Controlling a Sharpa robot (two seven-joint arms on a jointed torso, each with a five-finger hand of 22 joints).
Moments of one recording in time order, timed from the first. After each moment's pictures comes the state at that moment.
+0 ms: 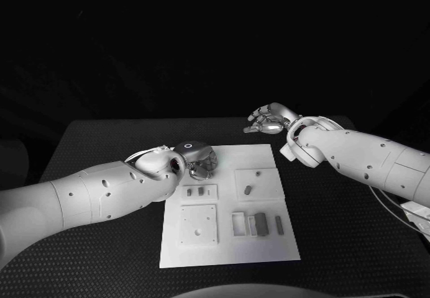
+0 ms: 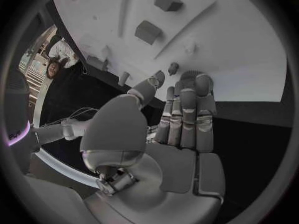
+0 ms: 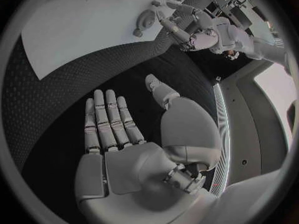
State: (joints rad) left arm 1.24 -0.50 -0.22 1.23 -1.53 -0.30 -0.04; left_hand 1.17 -0.15 0.53 -0.28 0.05 0.95 0.13 0.18 0.59 1.18 0.09 0.08 0.30 1.07 -0.02 1.27 0.61 0.03 1.20 -0.12 0.35 1.31; right arm 1.20 -0.66 0.01 1.12 -0.97 -0.33 0.05; right_hand 1.02 -0.18 0.53 -0.18 0.05 0.67 0.18 0.29 0.42 0.75 0.19 0.63 0.15 0.71 0.20 0.51 0.52 0.15 0.44 0.21 0.30 1.20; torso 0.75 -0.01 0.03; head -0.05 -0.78
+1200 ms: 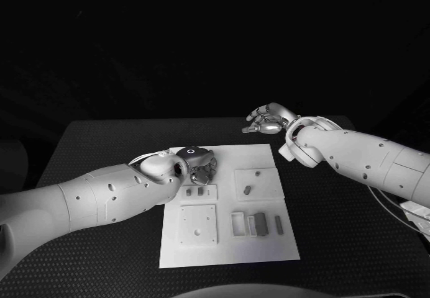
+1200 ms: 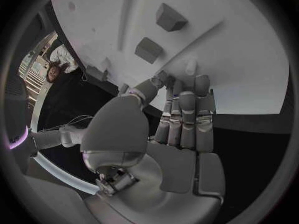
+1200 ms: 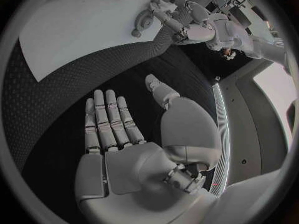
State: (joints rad) left arm 1.22 -0.47 -0.22 1.20 -1.57 -0.24 -0.06; left_hand 1.18 -0.12 0.55 -0.28 0.05 0.96 0.14 0.19 0.58 1.21 0.08 0.08 0.31 1.09 -0.03 1.31 0.62 0.03 1.23 -0.13 0.39 1.31; right arm 1.20 -0.66 0.01 1.13 -0.97 -0.33 0.05; right_hand 1.02 -0.18 0.53 -0.18 0.05 0.67 0.18 0.29 0.42 0.75 0.19 0.63 0.14 0.71 0.20 0.50 0.52 0.15 0.44 0.21 0.30 1.20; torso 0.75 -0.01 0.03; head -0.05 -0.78
